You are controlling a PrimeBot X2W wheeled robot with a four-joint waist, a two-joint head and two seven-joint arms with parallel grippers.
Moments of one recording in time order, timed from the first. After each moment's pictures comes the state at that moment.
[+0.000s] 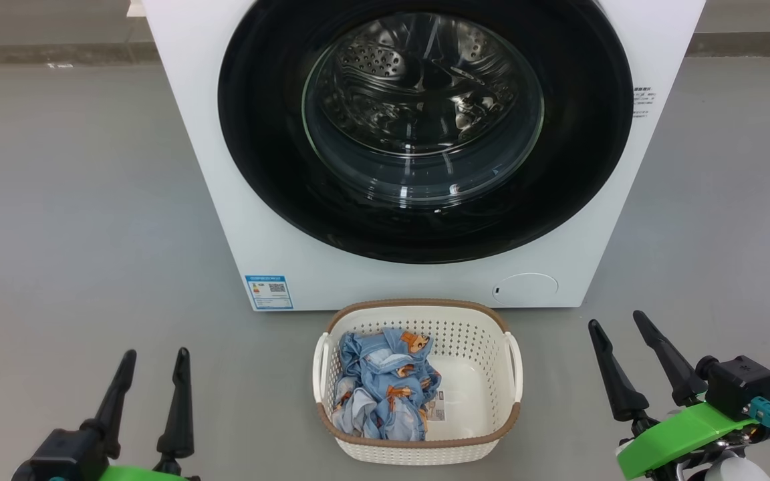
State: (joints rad) left arm -0.03 0.07 -0.04 0.16 -0.24 -0.13 -0.25; right arm -0.11 -0.21 0.11 0.24 0.38 0.13 -0.25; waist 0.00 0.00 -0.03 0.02
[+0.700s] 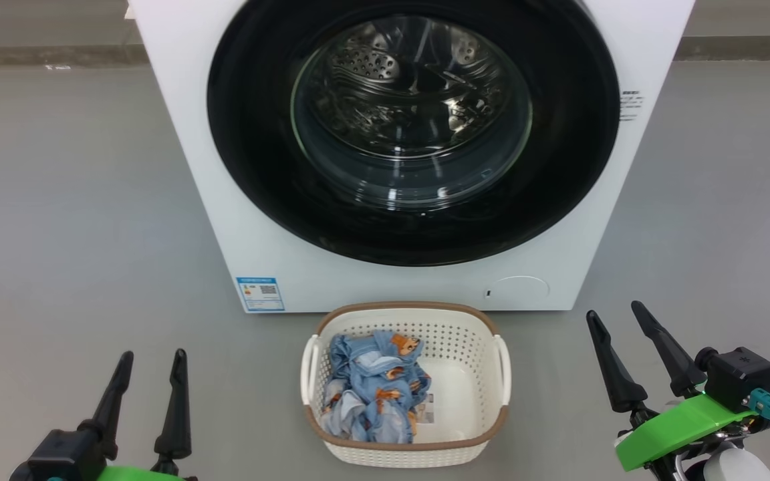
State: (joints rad) left arm -0.03 0.07 -0.03 0.17 -0.24 -0.13 -0.25; right arm -0.13 -0.21 0.12 0.24 0.38 0.13 -0.25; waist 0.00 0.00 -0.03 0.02
